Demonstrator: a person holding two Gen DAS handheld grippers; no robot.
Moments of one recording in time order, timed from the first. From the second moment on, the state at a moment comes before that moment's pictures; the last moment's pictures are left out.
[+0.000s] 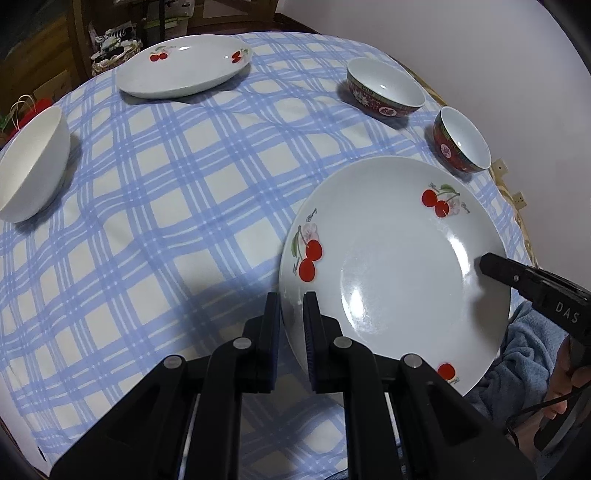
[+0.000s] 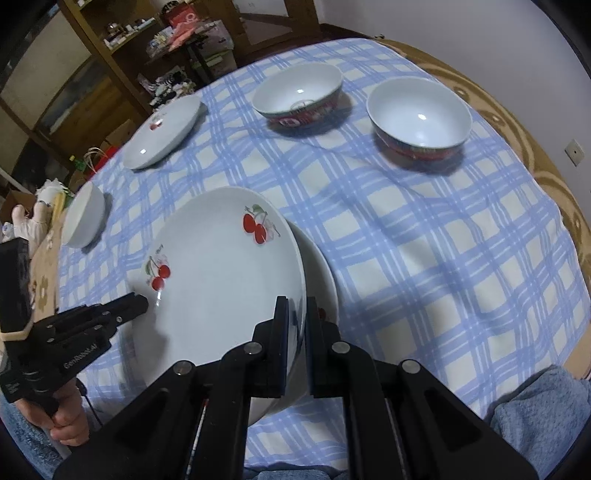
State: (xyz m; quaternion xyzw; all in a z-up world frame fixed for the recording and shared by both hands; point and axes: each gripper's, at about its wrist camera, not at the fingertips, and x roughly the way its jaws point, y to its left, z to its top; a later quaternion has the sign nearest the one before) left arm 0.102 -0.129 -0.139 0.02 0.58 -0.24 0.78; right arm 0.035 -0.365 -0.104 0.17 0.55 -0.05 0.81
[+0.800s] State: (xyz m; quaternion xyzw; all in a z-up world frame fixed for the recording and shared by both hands) left arm 0.099 -0.142 -0.150 0.05 0.57 -0.24 0.78; right arm 0.036 -0.364 -0.123 0.16 0.57 -0.09 0.80
